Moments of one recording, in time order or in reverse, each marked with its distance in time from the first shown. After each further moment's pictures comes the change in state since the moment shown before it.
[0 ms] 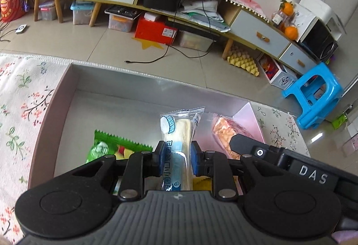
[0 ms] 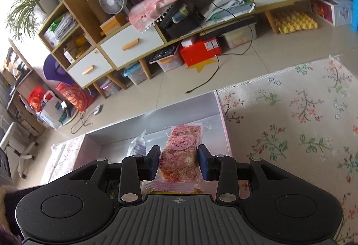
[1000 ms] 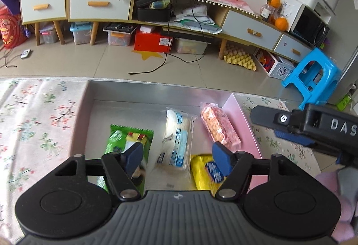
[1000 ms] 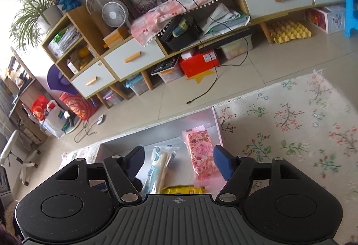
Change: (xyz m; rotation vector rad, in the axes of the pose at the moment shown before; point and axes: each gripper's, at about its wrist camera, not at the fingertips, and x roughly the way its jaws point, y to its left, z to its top) left arm -0.053 -0.023 -0.011 0.124 -0.022 0.061; right arm -0.063 0.012 0.010 0.021 -0.033 -0.008
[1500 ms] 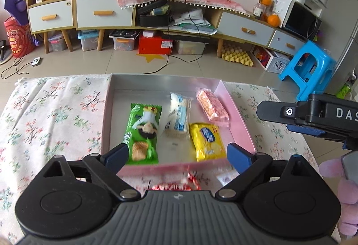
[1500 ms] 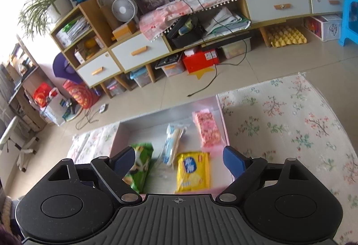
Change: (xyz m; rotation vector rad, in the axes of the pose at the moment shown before) left arm -0.061 -0.005 -0.030 0.043 -0.012 0.027; right arm -0.068 0.031 -0.026 -0.056 0.037 -0.032
